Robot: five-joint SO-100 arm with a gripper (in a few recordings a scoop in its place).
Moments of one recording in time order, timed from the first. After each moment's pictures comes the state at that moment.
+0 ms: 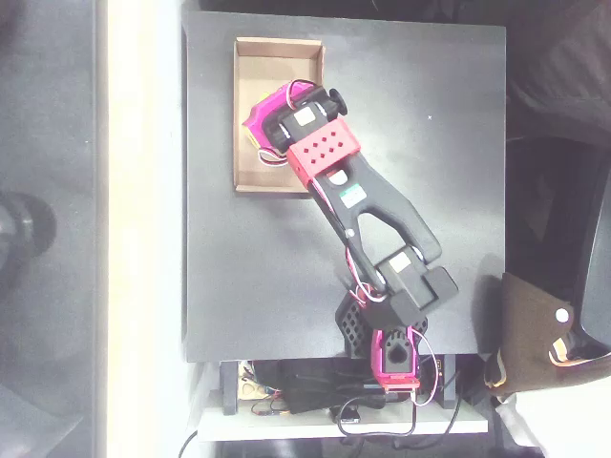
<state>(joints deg) -35.0 82.7 93.3 59.8 88.4</state>
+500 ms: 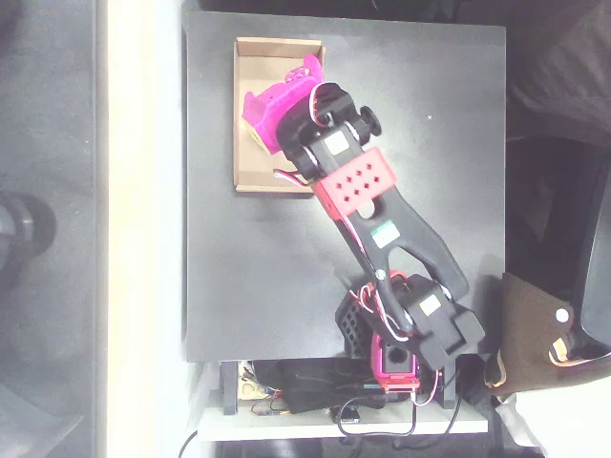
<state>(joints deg) -35.2 99.2 93.6 59.9 88.4</state>
